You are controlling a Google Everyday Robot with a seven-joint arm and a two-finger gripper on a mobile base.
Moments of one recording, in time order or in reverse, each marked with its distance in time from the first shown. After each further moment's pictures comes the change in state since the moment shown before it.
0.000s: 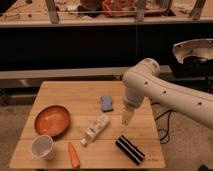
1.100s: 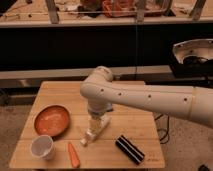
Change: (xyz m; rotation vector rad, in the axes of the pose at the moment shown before) arm -0.150 0.050 0.046 -0.088 0.019 -0.134
